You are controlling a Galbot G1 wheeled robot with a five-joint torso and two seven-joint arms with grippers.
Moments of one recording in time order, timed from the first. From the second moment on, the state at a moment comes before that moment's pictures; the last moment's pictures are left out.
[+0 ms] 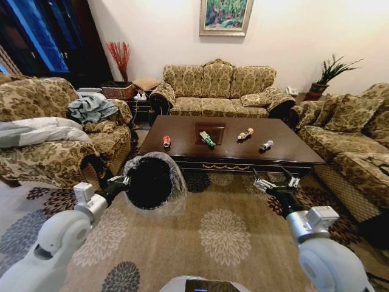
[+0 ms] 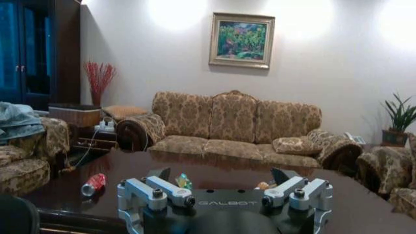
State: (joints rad) left arm 1.57 -0.93 -0.89 -2.30 -0.76 0.49 0.00; right arm -1.60 1.10 0.70 2.48 0.45 -0.38 0.19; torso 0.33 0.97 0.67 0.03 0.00
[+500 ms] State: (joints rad) left arm 1.57 -0.93 -0.86 -2.34 -0.78 0.51 -0.09; right arm -1.60 1.12 0.68 2.47 0.44 -0.37 0.20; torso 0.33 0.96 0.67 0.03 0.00
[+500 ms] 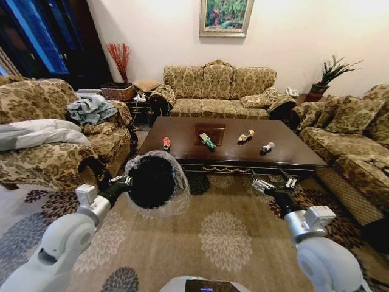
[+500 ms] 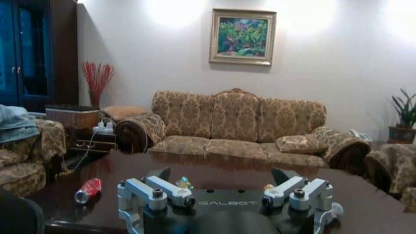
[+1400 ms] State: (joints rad) left arm 1.60 -0.96 -0.86 -2.34 -0.75 0.50 -0.10; right arm -1.60 1.12 0.67 2.47 0.44 -0.37 0.20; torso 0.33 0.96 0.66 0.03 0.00
